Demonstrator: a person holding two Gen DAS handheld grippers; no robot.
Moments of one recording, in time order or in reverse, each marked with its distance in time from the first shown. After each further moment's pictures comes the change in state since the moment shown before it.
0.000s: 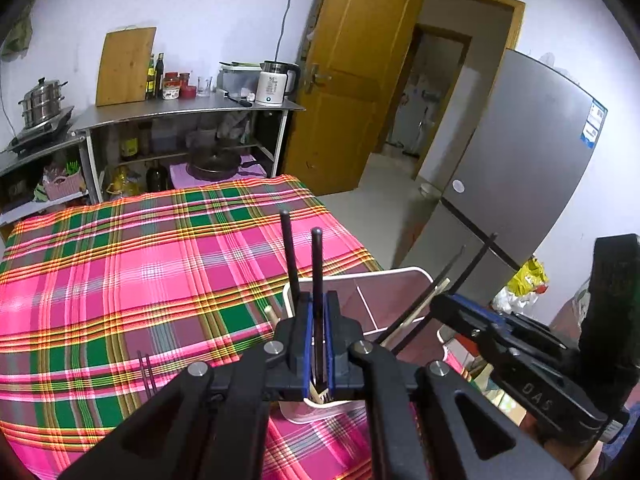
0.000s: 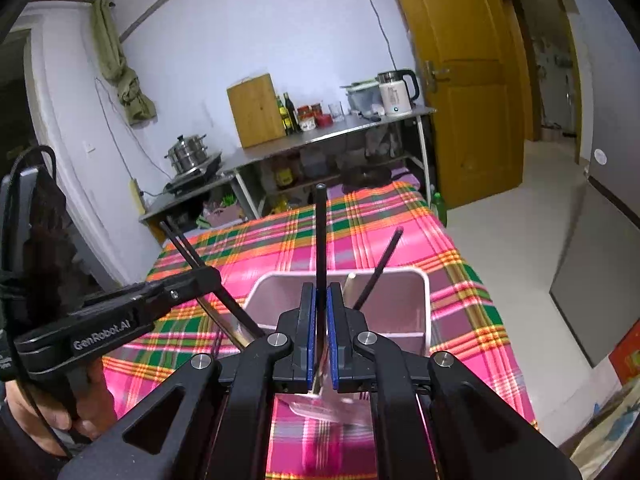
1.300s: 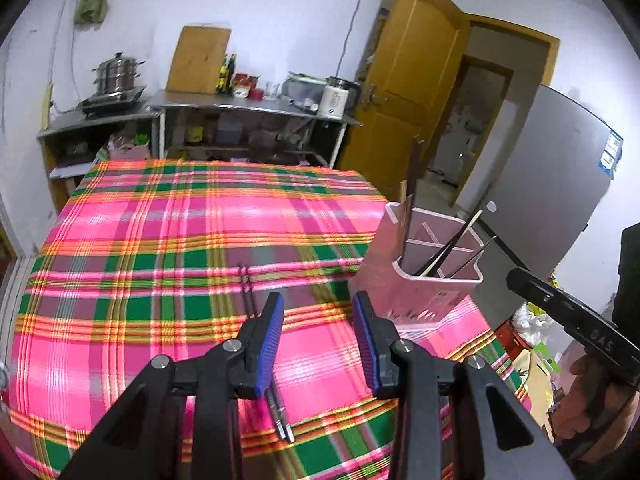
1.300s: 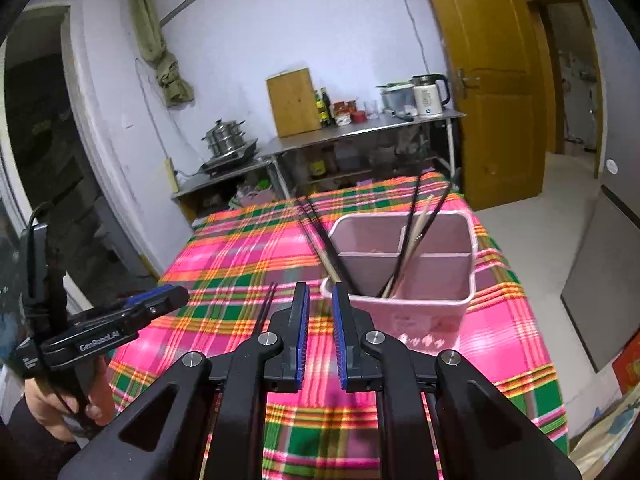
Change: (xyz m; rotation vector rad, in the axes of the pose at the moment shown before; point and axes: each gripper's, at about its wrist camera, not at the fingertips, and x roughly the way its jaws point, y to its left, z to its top) left arm -0.099 0.069 -0.105 -0.151 -0.075 0.131; right arm -0.054 0.060 -0.058 -0.100 0.001 0.084
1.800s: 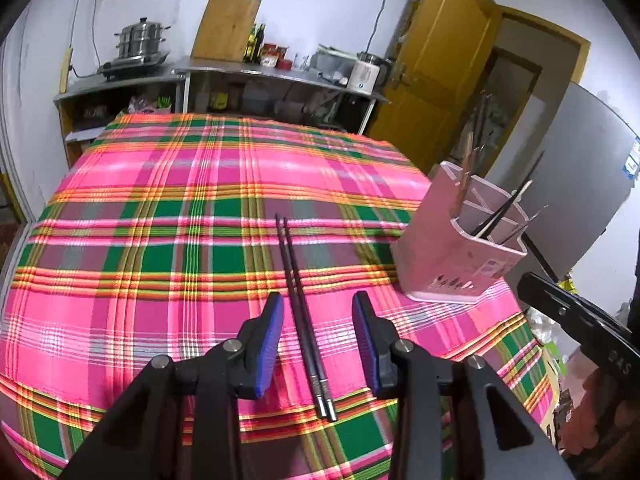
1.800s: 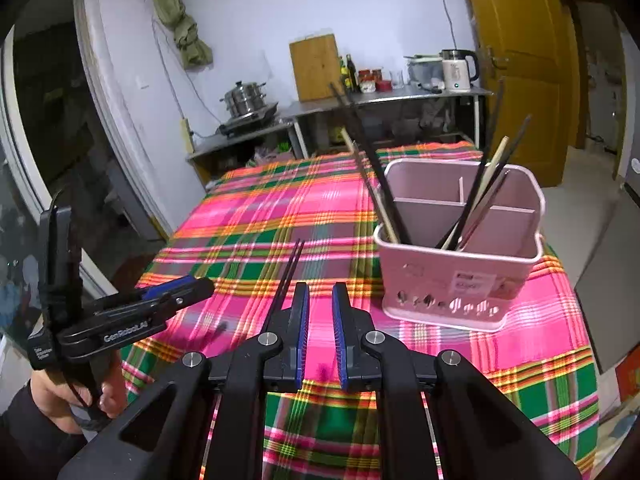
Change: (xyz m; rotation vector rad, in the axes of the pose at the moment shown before) left arm 0.032 0.036 -0.032 -0.066 0.086 0.053; right arm 0.040 0.027 -0.031 -0.051 0.115 0.043
